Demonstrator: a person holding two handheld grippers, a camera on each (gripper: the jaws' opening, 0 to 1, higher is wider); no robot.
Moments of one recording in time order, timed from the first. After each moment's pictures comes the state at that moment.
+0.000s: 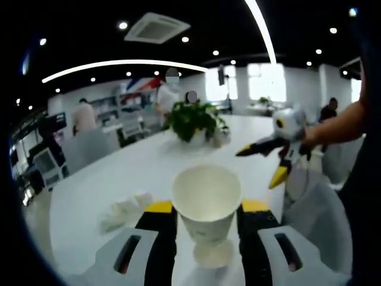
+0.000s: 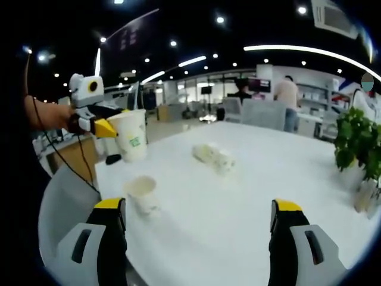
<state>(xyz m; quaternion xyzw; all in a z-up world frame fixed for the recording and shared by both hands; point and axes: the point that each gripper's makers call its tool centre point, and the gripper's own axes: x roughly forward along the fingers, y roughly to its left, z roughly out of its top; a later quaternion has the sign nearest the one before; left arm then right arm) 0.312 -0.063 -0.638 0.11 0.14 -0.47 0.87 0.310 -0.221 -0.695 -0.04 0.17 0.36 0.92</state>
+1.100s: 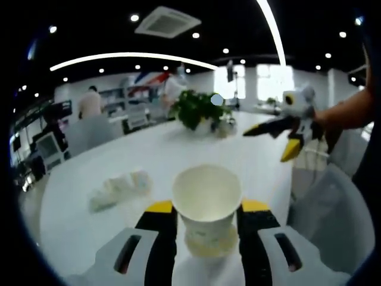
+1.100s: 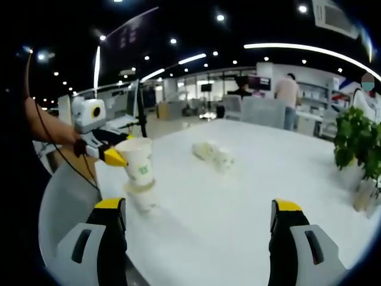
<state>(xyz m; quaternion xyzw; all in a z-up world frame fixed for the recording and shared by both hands) 0.312 -0.062 -0.699 0.09 0.16 -0.45 0.87 0.308 -0.225 -0.698 -0.04 0.18 0.36 0.92</state>
